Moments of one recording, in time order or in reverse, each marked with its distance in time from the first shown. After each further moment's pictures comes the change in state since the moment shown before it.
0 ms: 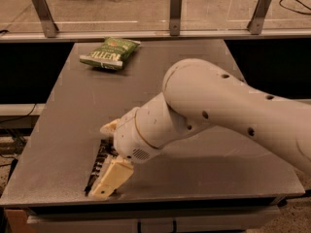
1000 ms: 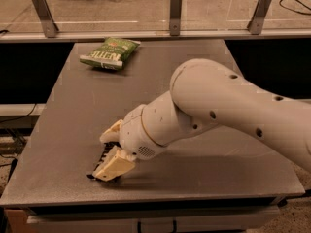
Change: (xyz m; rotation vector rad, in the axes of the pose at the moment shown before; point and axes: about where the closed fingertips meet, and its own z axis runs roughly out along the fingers) arm 0.004 -0.010 -0.007 0.046 -0.008 -0.010
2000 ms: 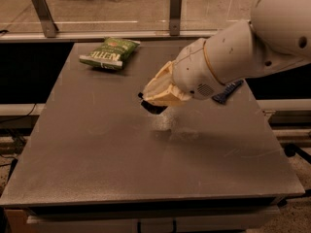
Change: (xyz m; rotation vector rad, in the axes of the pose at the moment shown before) arm -0.002 -0.083 -0.140 0.209 0.027 -0.110
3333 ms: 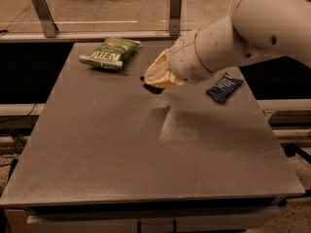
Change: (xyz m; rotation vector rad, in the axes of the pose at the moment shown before) arm 0.020 -0.065 0.019 0.117 0.029 -0.157
